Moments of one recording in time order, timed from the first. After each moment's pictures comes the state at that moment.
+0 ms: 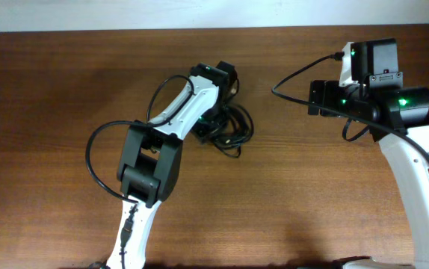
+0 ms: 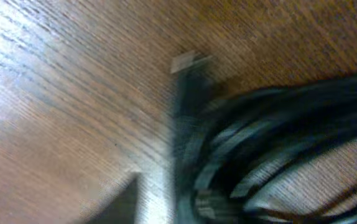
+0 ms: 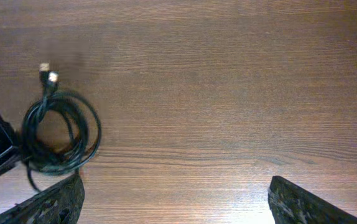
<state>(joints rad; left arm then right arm) -0.47 2.35 1.94 -1.29 -0.01 -1.17 0.13 1.47 1.56 -1.06 0.05 0.15</state>
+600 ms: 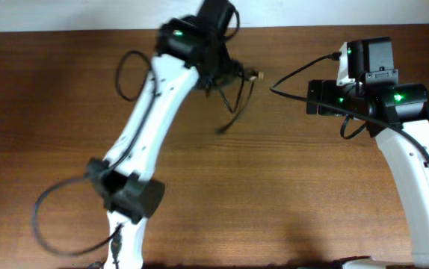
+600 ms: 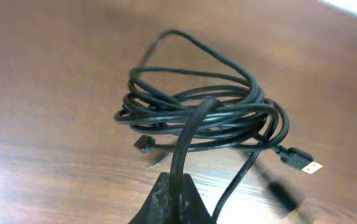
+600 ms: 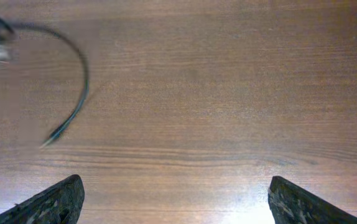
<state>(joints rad) -0.47 2.13 2.47 -1.41 -0.09 -0.69 0.13 1.50 1.56 -1.05 0.05 0.15</state>
